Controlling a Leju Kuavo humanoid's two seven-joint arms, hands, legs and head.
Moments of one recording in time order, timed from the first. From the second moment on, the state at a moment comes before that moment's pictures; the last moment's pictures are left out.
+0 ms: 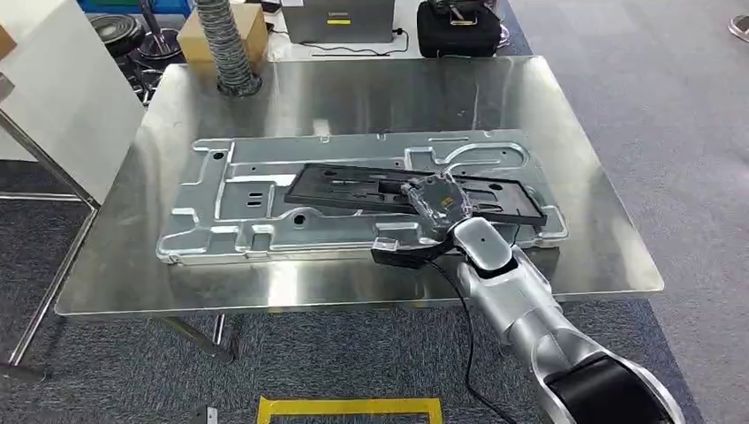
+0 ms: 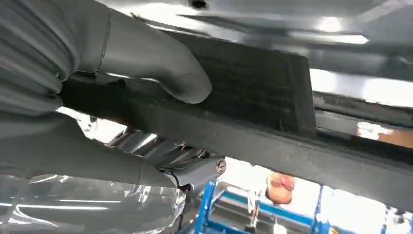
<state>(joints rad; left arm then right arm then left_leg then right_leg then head) -0.15 -0.21 0.92 -0.22 -0.38 -0.03 -0.37 -0.80 0.02 0.43 -0.64 1.49 -0.48 -0.15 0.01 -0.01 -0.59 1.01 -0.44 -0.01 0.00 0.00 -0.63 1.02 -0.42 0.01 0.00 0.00</state>
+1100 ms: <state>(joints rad) -0.15 -0.21 0.92 -0.22 -0.36 -0.03 -0.38 -0.78 0.05 0.32 -0.53 1.44 -0.47 -0.17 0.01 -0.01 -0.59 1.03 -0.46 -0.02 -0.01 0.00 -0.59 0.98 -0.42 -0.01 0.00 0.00</state>
